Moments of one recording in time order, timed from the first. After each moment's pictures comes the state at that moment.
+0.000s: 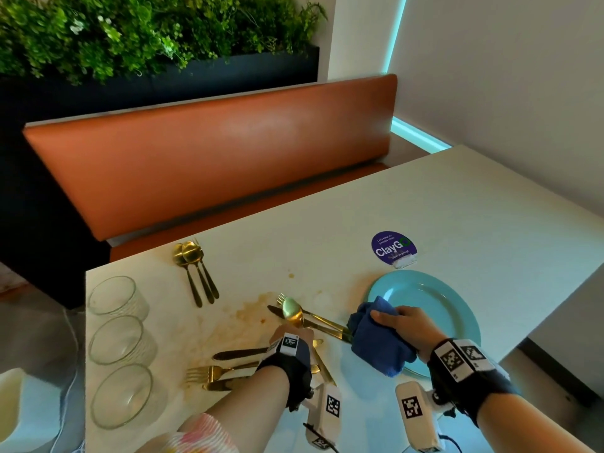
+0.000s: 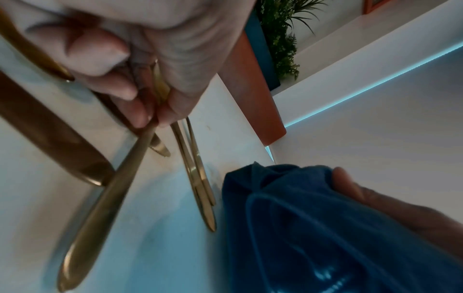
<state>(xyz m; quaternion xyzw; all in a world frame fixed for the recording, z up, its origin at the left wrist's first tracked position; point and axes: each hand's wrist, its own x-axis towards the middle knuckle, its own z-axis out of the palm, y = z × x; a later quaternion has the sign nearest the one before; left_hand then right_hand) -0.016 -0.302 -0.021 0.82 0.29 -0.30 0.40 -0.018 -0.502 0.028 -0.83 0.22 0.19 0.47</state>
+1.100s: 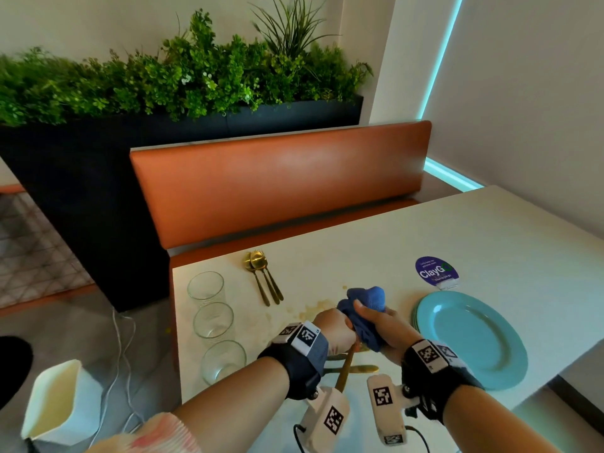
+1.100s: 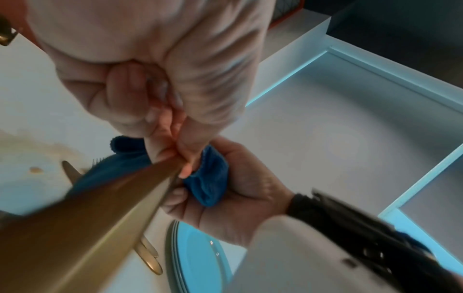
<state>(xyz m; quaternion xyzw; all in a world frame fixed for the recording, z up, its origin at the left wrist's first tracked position) -0.069 -0.223 0.080 0.90 -0.02 -0.25 0.35 -0.052 -0.349 0.053 -0.66 0.20 0.19 0.70</state>
